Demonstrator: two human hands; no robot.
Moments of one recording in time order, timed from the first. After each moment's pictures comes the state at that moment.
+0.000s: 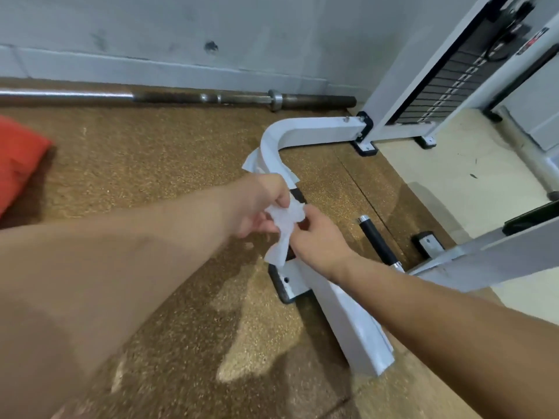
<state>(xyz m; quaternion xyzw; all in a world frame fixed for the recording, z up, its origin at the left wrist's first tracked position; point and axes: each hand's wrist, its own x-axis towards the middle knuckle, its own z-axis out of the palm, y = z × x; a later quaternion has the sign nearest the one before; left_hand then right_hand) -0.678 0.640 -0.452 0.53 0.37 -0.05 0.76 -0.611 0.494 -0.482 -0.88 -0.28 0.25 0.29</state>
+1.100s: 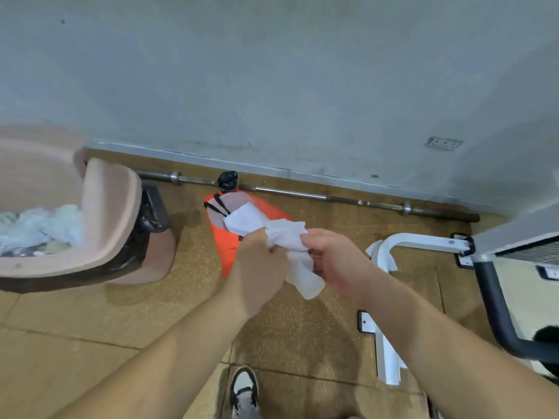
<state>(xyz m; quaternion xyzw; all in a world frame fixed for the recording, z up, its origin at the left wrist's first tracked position) -1.049 0.699 0.163 0.57 0.53 0.21 0.60 -0.883 0.671 0.140 -0.62 -0.21 0.66 0.36</state>
